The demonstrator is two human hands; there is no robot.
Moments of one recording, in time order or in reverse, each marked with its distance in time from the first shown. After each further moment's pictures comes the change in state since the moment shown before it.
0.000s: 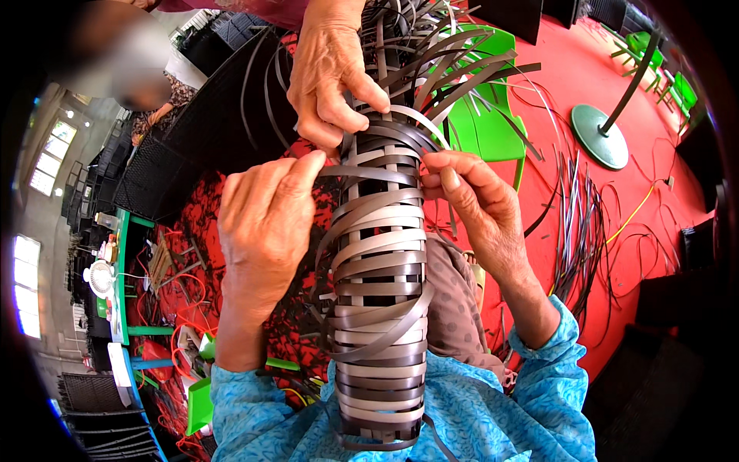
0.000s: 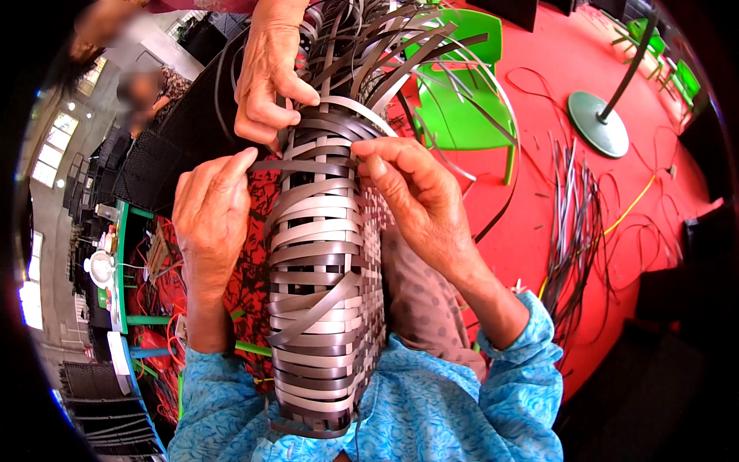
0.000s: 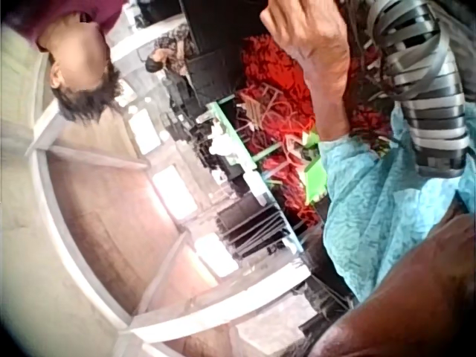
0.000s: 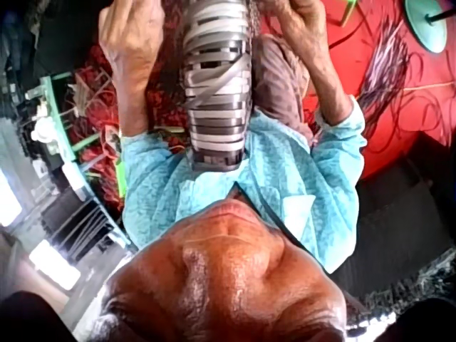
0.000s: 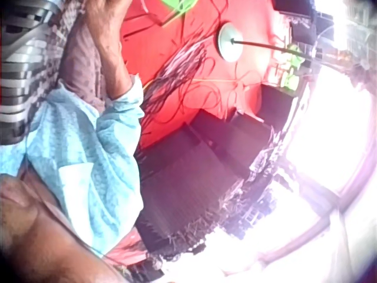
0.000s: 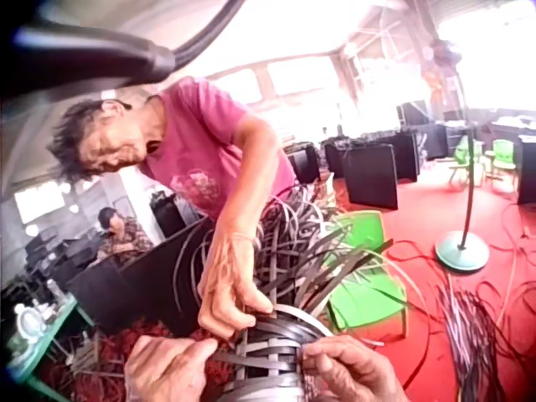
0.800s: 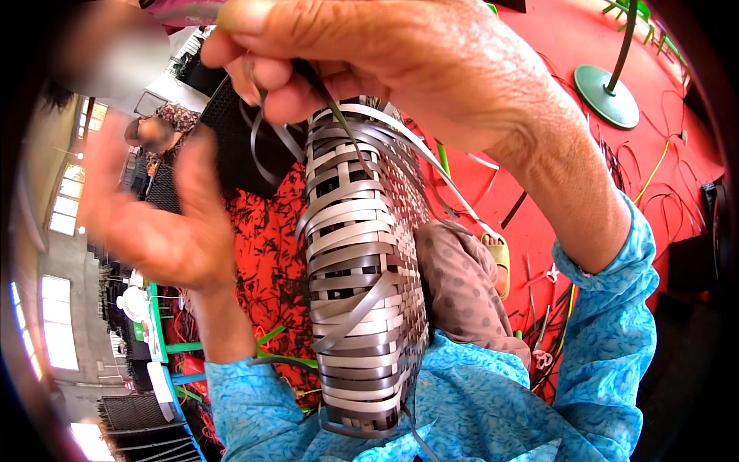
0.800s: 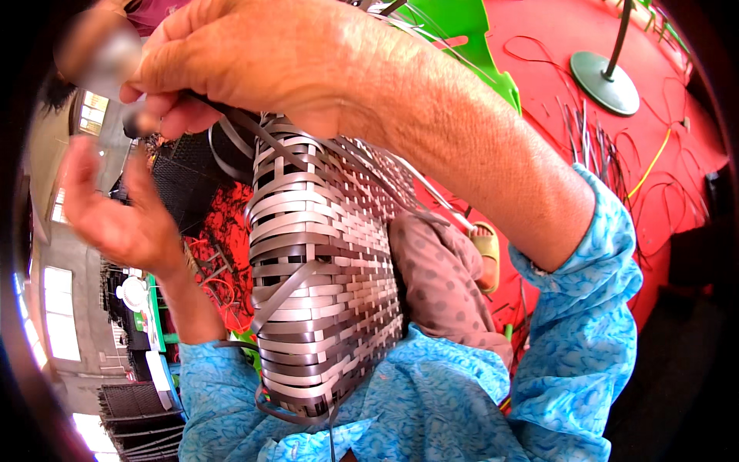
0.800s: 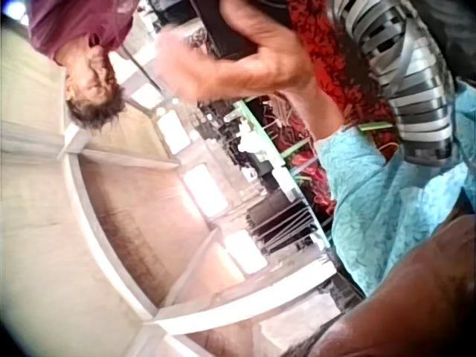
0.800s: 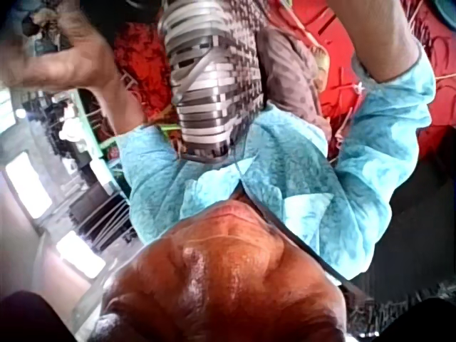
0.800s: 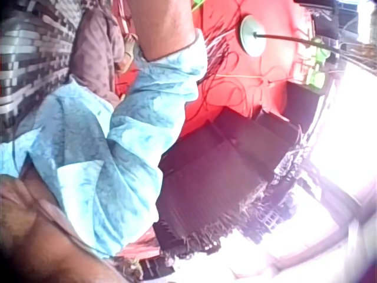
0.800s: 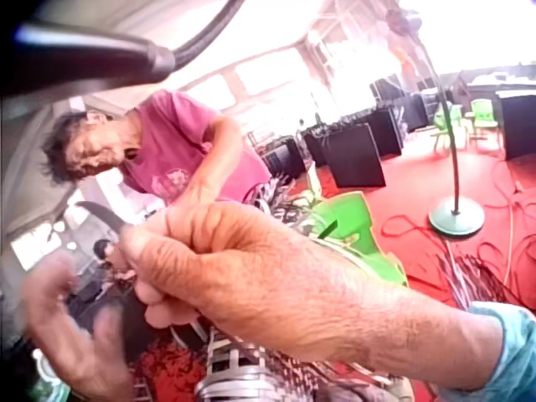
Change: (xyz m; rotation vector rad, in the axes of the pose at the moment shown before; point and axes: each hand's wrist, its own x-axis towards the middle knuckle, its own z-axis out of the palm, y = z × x) left_hand 0.071 -0.008 -0.022 0.009 0.654 0.252; right_hand 0.097 -0.099 0.028 0.333 -0.657 -0.103
